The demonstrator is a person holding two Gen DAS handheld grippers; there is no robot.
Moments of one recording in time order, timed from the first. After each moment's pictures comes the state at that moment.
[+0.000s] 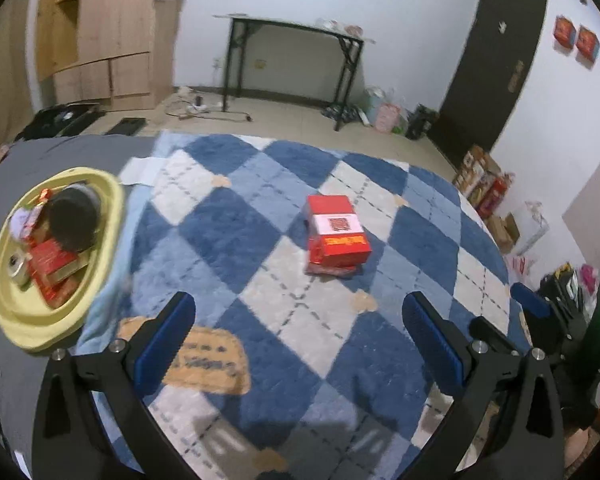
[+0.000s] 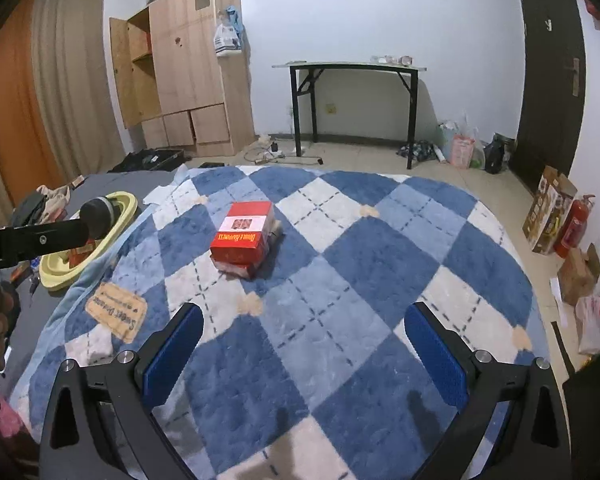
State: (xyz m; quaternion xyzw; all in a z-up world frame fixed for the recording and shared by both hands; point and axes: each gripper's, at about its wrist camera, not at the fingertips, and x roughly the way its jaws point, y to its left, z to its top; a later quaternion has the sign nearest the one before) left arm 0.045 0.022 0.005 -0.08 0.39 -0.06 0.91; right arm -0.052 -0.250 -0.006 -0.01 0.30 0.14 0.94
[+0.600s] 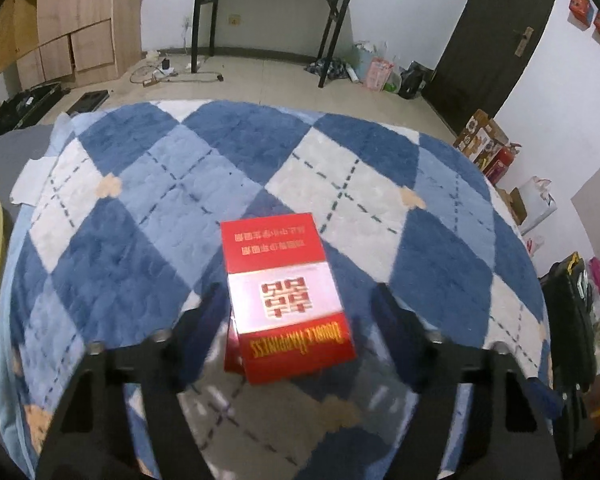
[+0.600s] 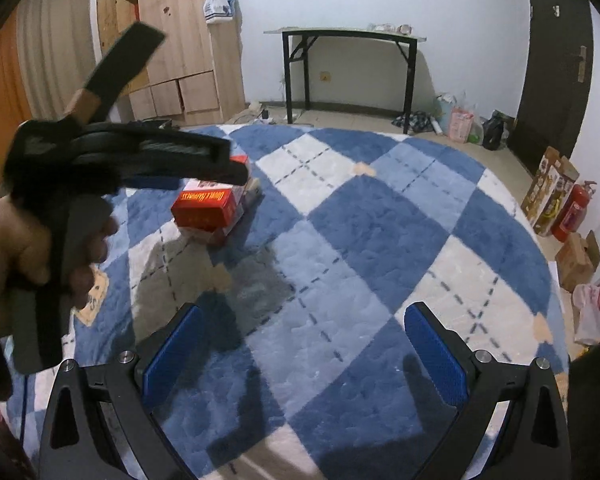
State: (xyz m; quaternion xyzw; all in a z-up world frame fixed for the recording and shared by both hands) left arm 0.191 -0.037 -0.062 -0.08 0.47 -0.08 0.88; right arm 0.009 -0.243 -0.053 -0.03 0.35 0.13 0.93
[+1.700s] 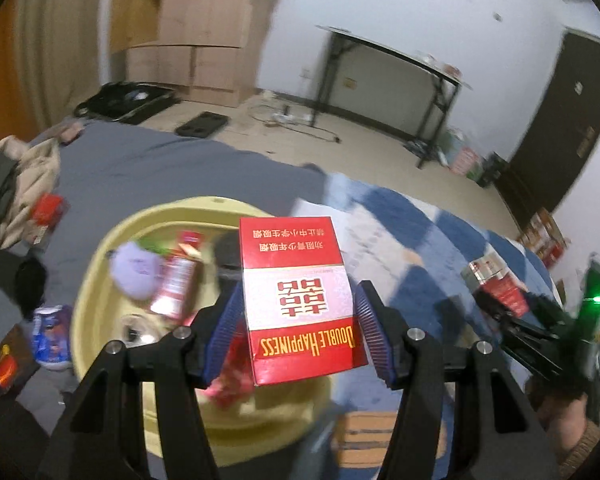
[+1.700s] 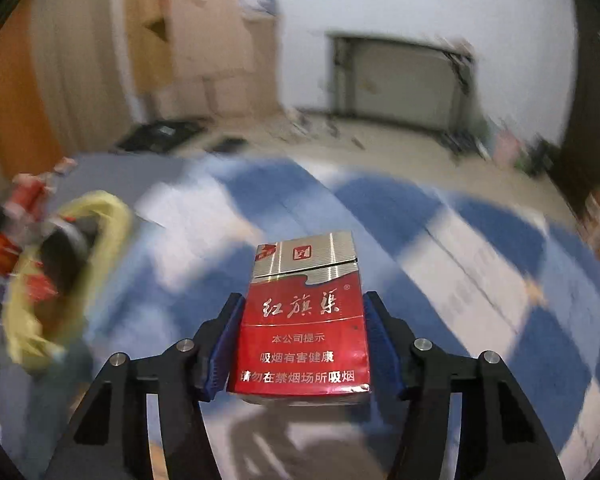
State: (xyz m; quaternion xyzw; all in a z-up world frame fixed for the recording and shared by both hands) left arm 0.086 0.276 0.012 -0.15 0.37 0.07 0.91; right arm 0.145 -0.052 -0.033 -0.05 0.32 0.20 0.92
